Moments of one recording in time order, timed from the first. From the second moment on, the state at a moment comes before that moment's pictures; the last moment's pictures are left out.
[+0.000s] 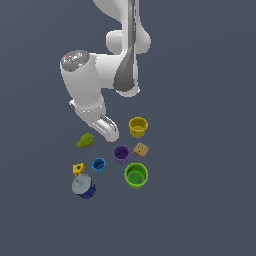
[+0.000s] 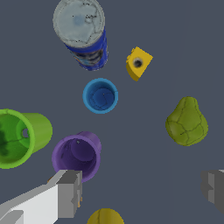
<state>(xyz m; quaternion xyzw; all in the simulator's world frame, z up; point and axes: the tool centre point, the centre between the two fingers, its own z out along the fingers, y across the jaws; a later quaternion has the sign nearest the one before) -0.009 -0.114 0.185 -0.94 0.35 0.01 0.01</state>
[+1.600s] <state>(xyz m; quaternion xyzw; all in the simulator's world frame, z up) -0.072 -0.224 0.085 -0.75 0.66 0.00 0.00</state>
